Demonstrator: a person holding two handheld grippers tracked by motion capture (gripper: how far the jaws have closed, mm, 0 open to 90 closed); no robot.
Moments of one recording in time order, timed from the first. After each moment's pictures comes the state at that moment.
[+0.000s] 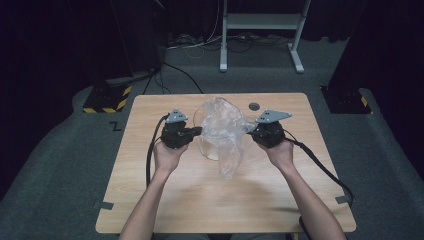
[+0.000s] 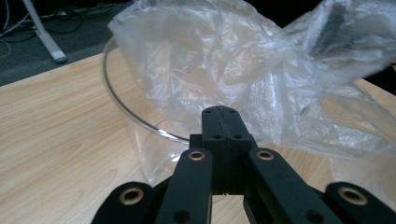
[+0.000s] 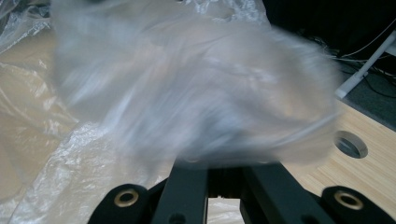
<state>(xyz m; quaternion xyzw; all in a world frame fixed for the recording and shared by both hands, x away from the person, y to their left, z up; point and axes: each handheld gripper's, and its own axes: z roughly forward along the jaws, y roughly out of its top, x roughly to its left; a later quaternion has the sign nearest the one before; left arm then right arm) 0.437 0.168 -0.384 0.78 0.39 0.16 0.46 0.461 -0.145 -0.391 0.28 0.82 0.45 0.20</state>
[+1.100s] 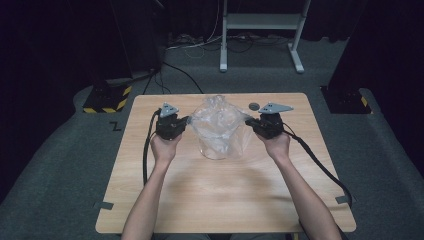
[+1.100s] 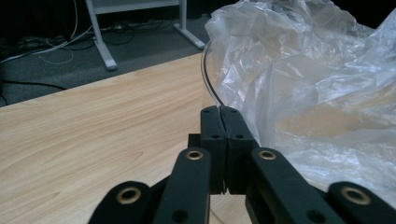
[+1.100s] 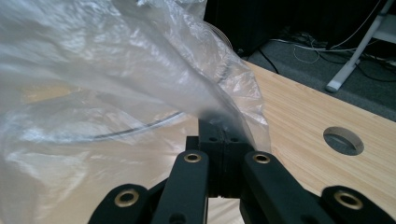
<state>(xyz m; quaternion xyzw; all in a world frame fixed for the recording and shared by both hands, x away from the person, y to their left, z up) 0.475 0.190 -0.408 0.73 0.44 0.22 0.47 0.498 -0.150 -0.406 0.34 0.79 0.48 0.19</state>
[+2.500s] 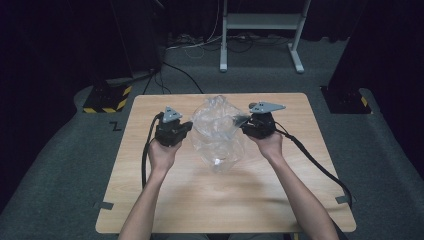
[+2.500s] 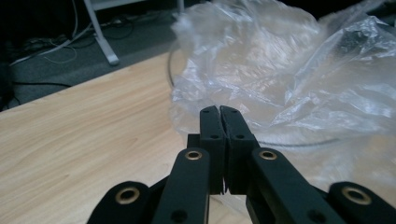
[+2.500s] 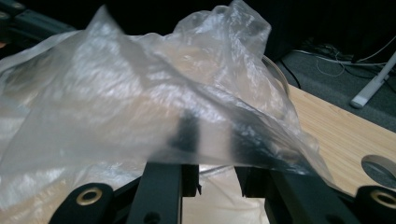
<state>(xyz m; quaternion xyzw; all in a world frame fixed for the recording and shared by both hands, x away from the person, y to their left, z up) 0.440 0.179 -0.382 0.76 0.43 0.24 0.43 0.489 -0.124 -0.394 0.30 0.80 0.49 0.17</state>
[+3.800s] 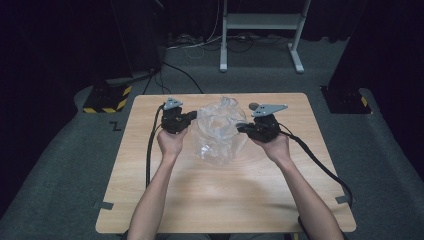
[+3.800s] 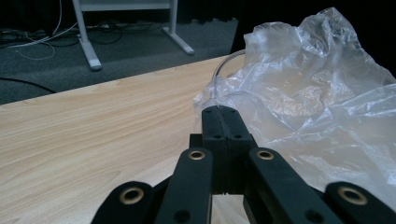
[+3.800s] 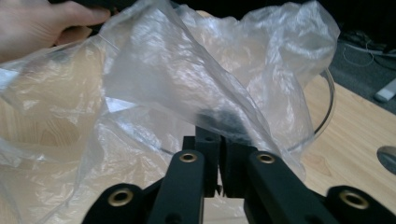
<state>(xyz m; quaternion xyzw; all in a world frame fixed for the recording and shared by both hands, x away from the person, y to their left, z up) 0.494 0.177 -0.402 0.72 0.45 0.19 0.49 0.473 -0.133 -0.380 0.26 0.83 0.47 0.14</state>
